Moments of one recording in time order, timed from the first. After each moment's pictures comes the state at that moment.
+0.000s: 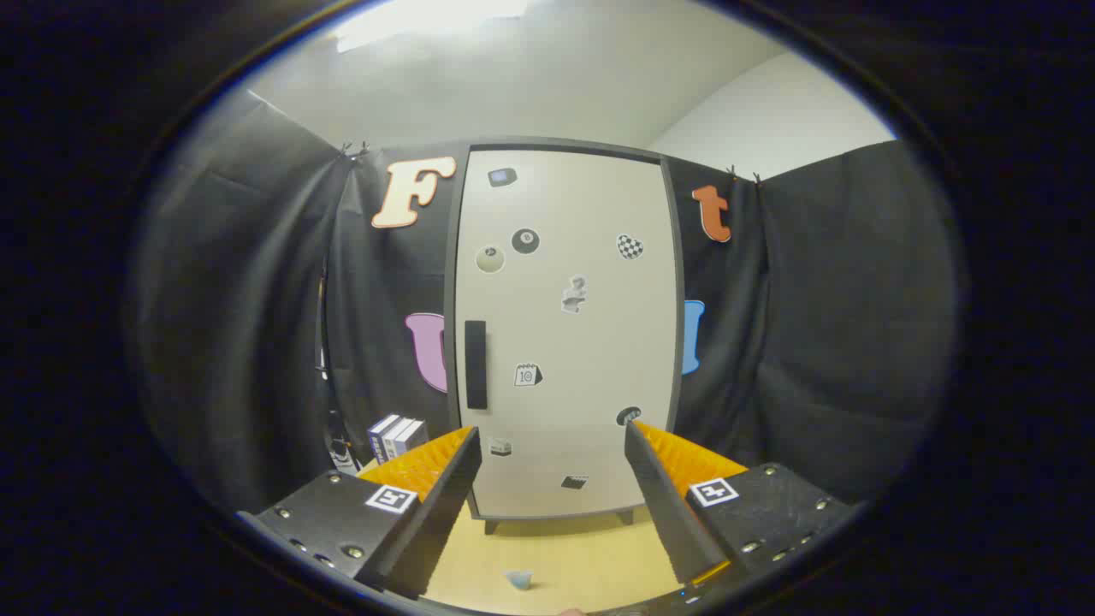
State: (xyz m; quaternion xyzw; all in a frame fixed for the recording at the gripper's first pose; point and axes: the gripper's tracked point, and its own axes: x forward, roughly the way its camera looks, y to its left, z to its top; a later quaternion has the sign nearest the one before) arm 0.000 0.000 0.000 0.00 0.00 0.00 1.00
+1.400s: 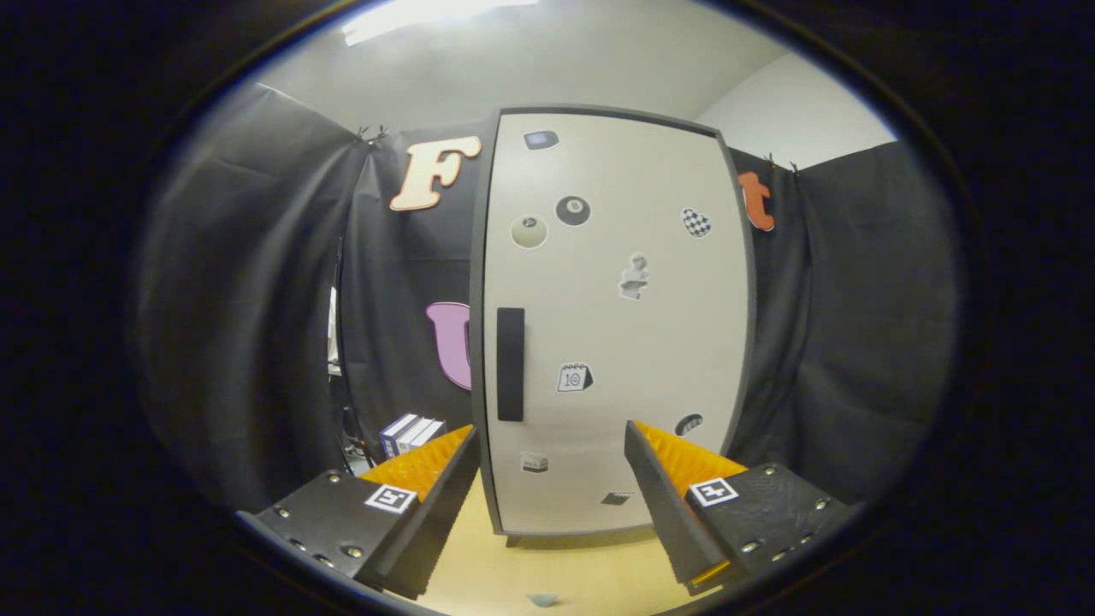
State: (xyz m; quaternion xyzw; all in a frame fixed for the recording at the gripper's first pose) arm 0.097 0.066 -0.019 0.00 0.02 0.05 1.00
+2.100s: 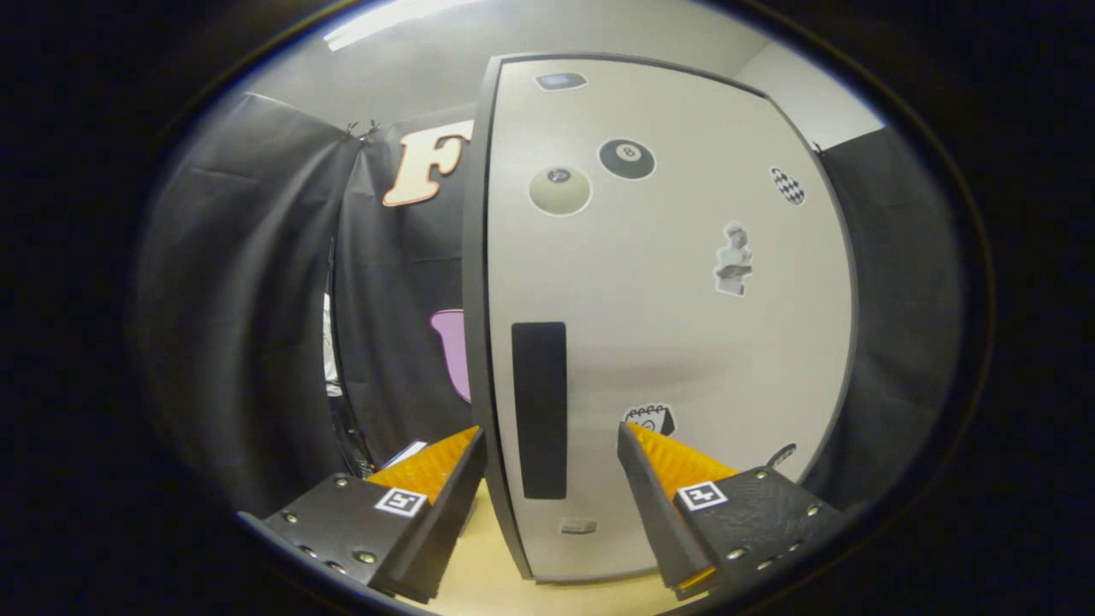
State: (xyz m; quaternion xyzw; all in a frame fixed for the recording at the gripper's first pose) arm 0.223 0.116 -0.021 0.03 0.02 0.08 1.00
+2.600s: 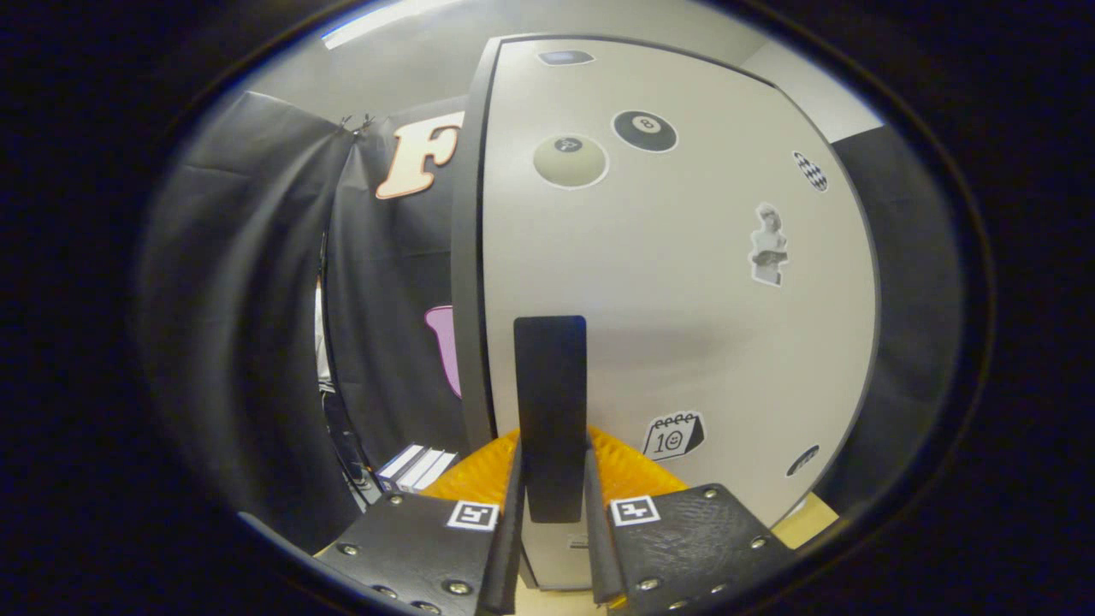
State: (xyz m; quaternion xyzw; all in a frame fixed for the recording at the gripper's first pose) arm 0.243 0.125 -0.027 0.02 0.03 0.07 1.00
